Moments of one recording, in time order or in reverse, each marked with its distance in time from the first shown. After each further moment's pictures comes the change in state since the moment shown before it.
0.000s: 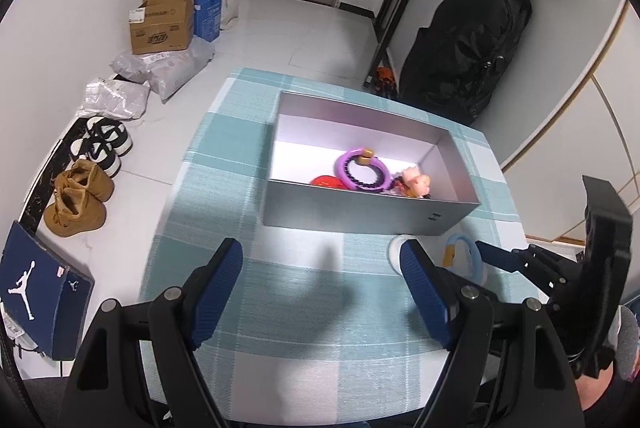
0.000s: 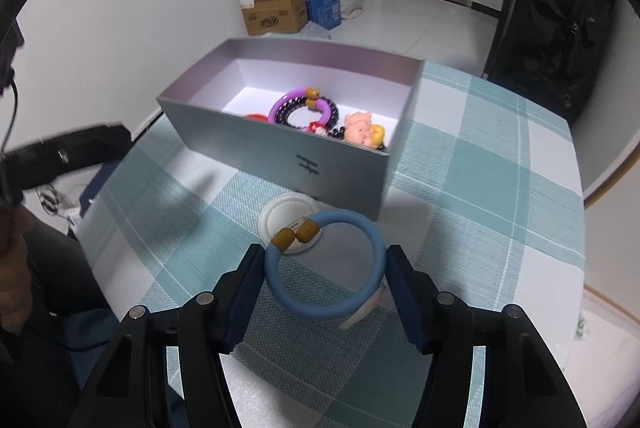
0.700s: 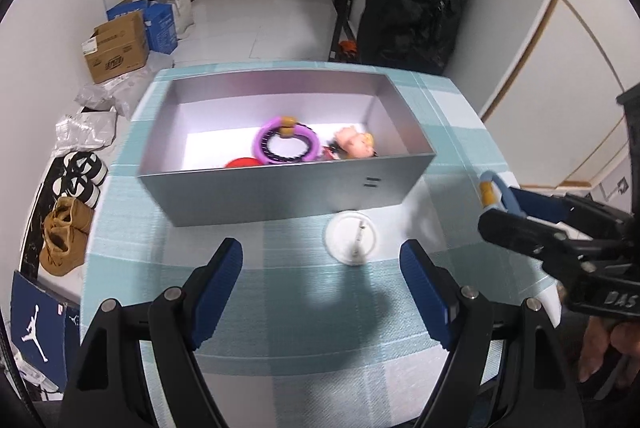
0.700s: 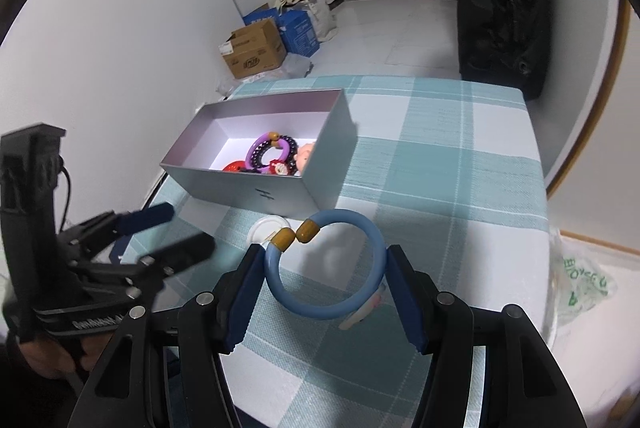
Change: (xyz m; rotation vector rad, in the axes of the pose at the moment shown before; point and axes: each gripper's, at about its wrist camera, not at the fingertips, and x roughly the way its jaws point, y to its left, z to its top) left arm 0.029 -0.054 -0.013 0.190 0.061 0.005; right arm -0.045 -0.048 -0.009 0.196 -0.077 0.071
